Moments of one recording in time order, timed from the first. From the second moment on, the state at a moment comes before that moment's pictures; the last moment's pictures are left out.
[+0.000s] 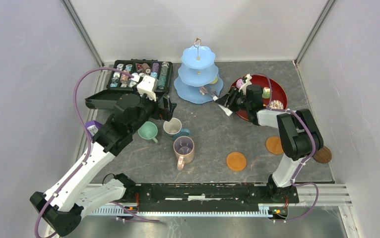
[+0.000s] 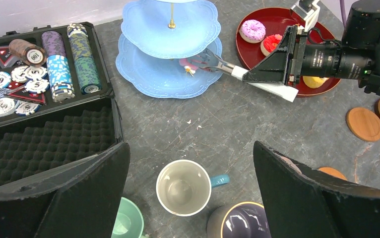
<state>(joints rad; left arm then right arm) -0.61 0.91 1.01 -0.33 -0.12 -0.13 0.24 1.78 0.85 0.47 -0.45 0.72</state>
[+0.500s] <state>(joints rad) -0.61 0.92 1.01 -0.33 -0.12 -0.13 0.23 1.73 0.85 0.41 -0.41 0.65</state>
